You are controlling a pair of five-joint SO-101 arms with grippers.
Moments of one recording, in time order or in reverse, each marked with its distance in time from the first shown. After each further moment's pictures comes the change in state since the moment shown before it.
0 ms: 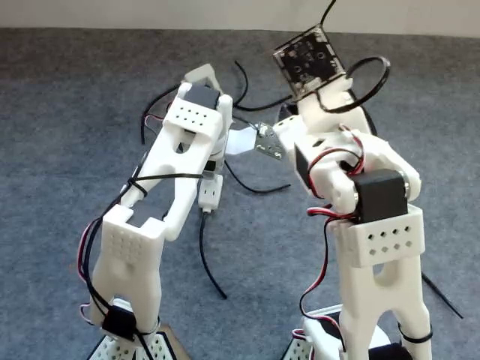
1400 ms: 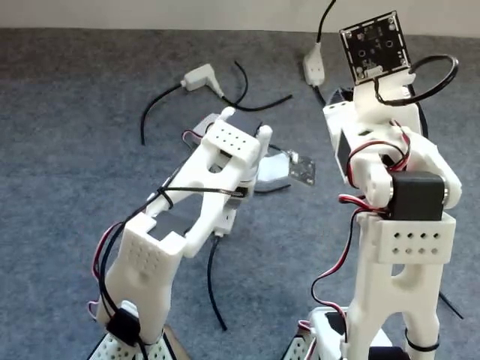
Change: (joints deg) left arm 12.5 1.9 7.7 -0.9 13.5; right arm 12.4 -0.1 -2.9 -0.6 -0.1
